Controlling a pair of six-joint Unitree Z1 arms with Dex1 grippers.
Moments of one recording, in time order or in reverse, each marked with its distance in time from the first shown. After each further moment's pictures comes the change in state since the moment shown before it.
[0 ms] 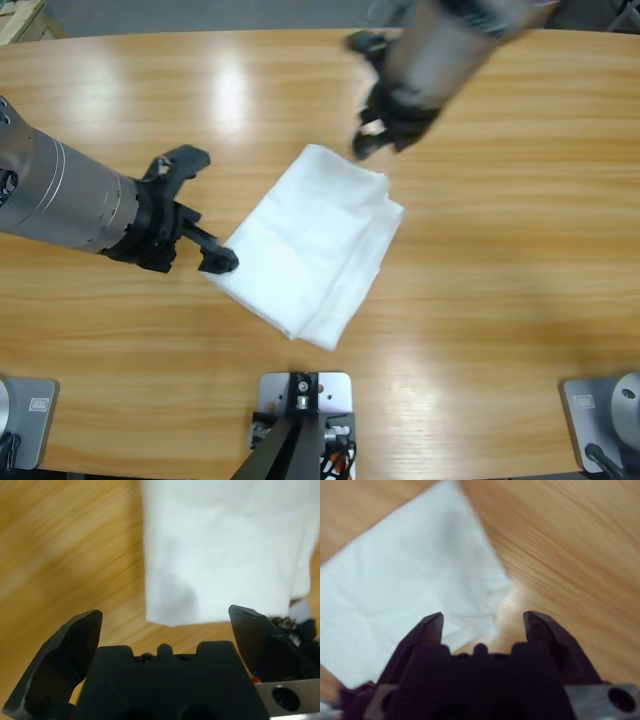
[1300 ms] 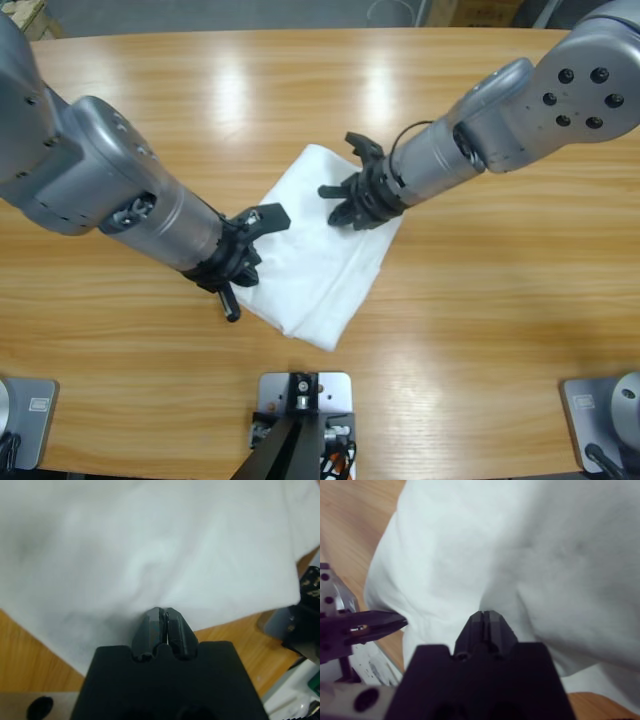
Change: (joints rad) arm 0 -0.023 0.223 -0.032 -0.083 -0.141 0.390; arm 1 -0.047 0.040 0.586 -0.813 0.524 0.173
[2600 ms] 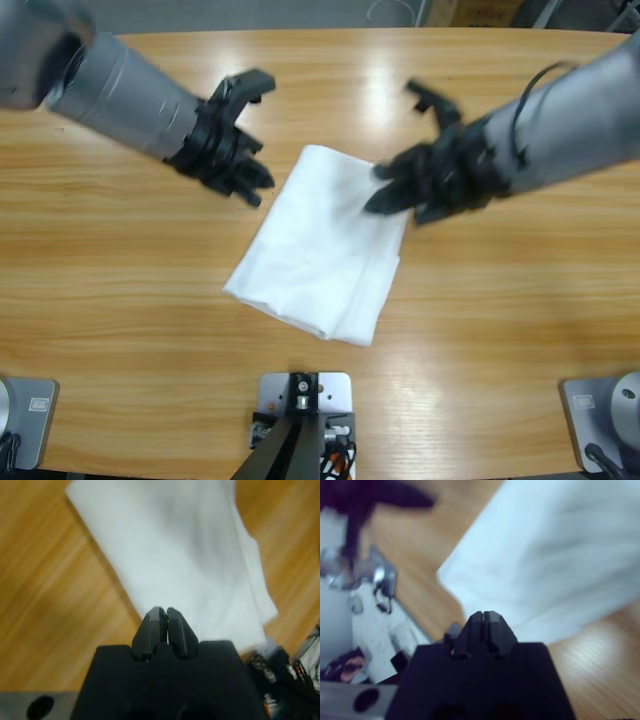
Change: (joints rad) arm 0 0.169 -0.058 -0.201 -0.012 -0.027 -0.167; arm 1 0.036 -0.324 0.054 0.136 0.041 -0.040
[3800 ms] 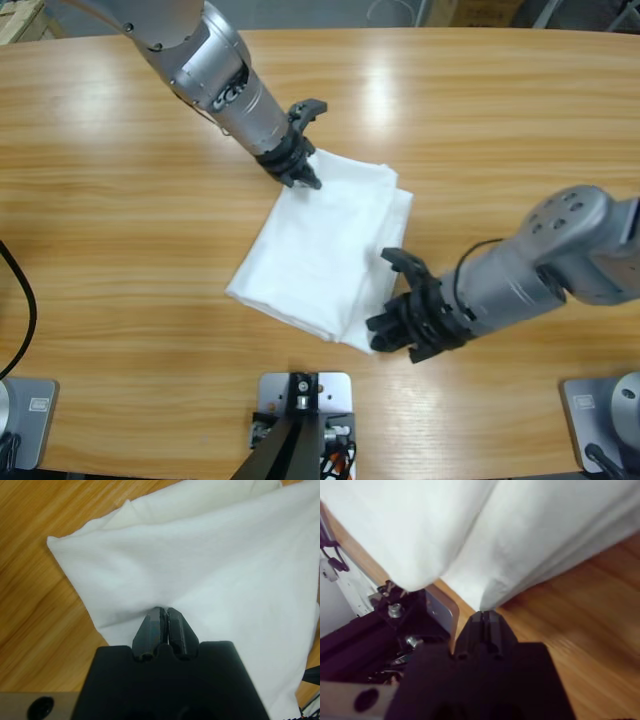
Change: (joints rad) arm 0 0.032 0.365 -0.276 0.044 -0.047 -0.057; arm 1 0.130 0.142 0.353 -0.253 0.068 0.168
